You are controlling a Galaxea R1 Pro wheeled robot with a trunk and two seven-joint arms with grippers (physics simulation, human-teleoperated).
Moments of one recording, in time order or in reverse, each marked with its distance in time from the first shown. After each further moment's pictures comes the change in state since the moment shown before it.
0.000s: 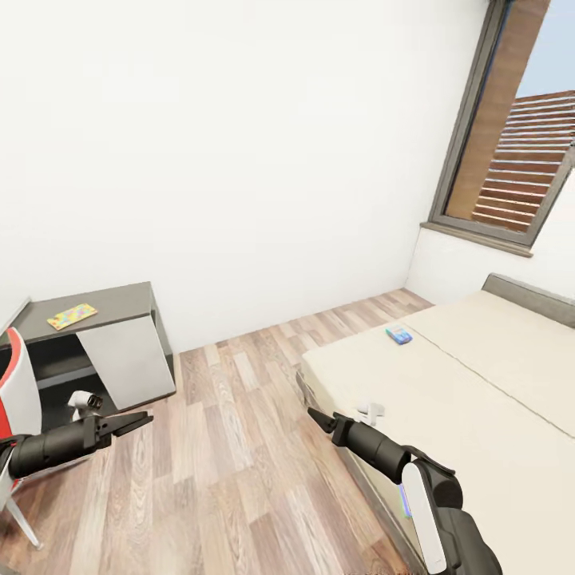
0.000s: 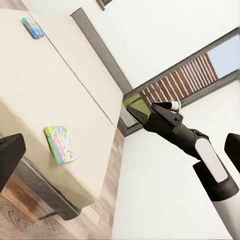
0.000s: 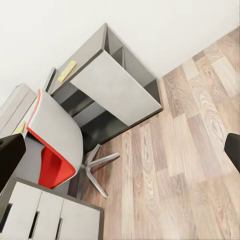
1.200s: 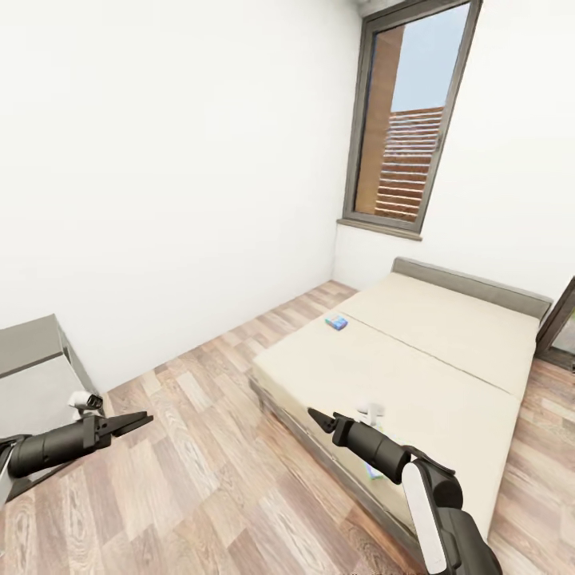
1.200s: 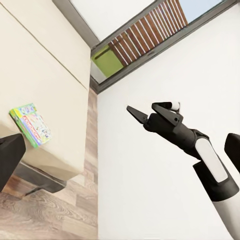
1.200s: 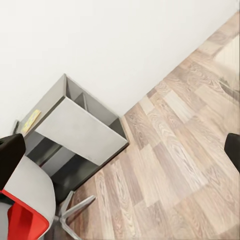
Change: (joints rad) left arm 0.000 0.001 0.000 0.000 0.001 0.000 0.000; right arm 0.000 0.000 0.000 0.000 0.000 0.000 0.000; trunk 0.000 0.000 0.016
